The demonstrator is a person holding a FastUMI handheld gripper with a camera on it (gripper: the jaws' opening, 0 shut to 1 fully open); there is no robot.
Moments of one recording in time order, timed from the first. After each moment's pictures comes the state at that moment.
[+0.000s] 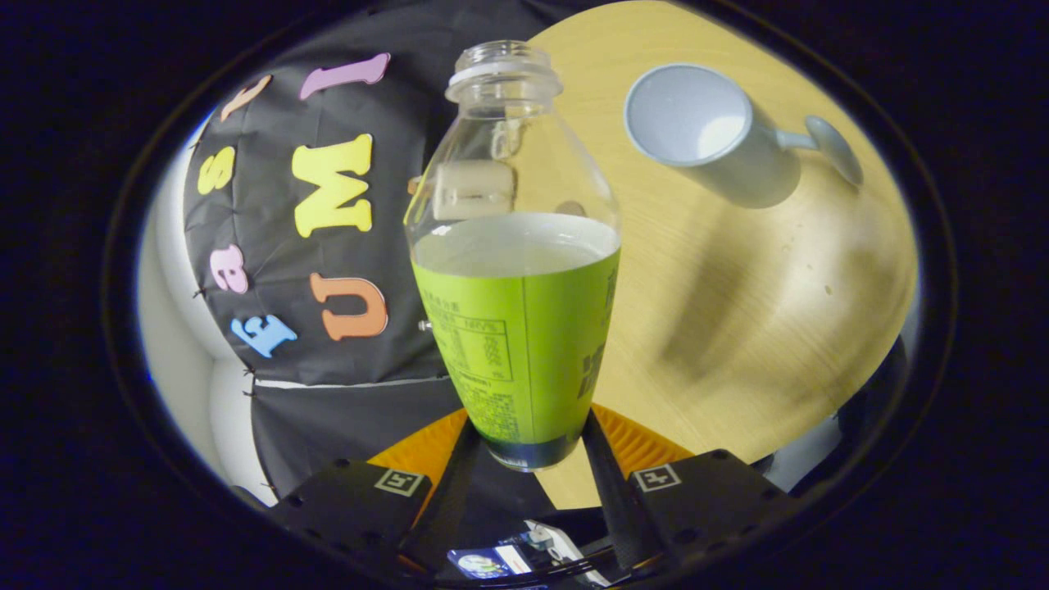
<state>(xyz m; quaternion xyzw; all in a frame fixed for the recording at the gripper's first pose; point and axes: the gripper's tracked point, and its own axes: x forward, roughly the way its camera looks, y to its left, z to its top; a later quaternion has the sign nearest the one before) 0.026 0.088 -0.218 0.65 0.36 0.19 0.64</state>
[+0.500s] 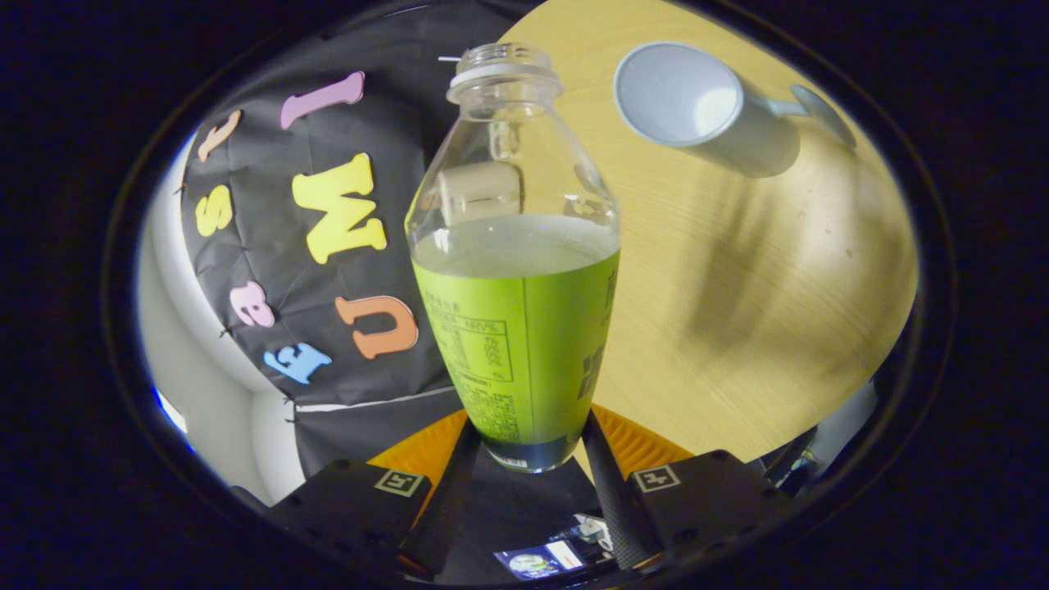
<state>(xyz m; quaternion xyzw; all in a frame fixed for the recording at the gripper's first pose) 0.038 0.088 -0.189 0.71 0.34 0.21 0.58</state>
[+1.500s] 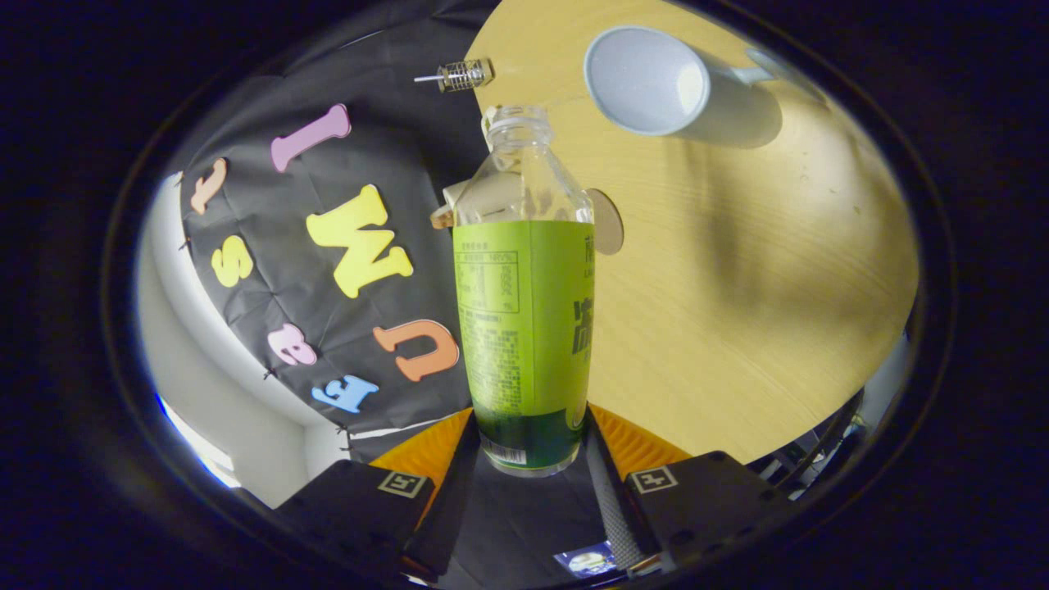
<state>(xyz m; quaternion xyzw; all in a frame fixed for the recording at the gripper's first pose) 0.045 0.076 -0.169 0.77 0.29 0.22 0.53</state>
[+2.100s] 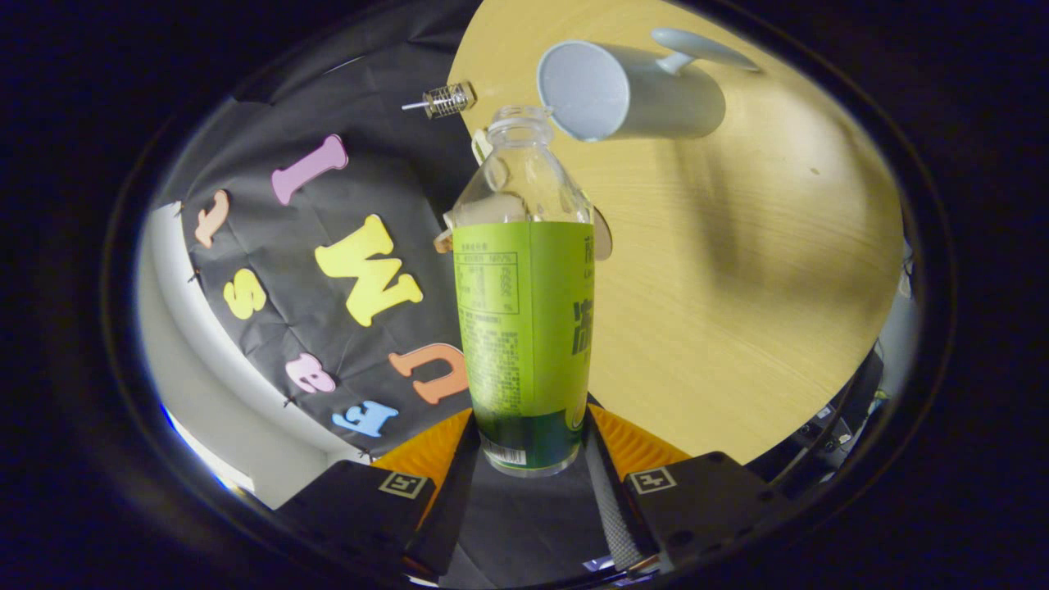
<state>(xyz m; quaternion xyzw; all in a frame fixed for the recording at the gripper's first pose) 0.034 0.071 -0.162 0.81 0.26 0.20 0.49</state>
